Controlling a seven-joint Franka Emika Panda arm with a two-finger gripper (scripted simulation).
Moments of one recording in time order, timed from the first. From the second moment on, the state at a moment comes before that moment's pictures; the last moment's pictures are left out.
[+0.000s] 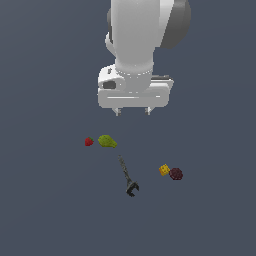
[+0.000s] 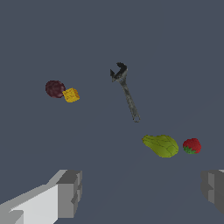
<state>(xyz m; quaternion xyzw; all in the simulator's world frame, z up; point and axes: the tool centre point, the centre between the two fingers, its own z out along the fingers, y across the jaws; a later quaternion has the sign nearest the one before) -0.003 0.016 0.303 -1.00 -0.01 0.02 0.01</state>
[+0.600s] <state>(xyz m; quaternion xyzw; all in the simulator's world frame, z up) -0.008 -0.007 0.288 -1.00 0.02 0.03 0.02</state>
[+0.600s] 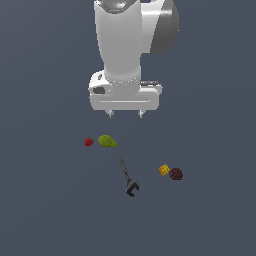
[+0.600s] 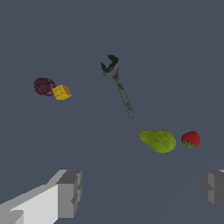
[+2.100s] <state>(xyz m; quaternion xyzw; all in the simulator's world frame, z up) 0.077 0.121 0.128 -0.99 -0.15 0.01 0.00</state>
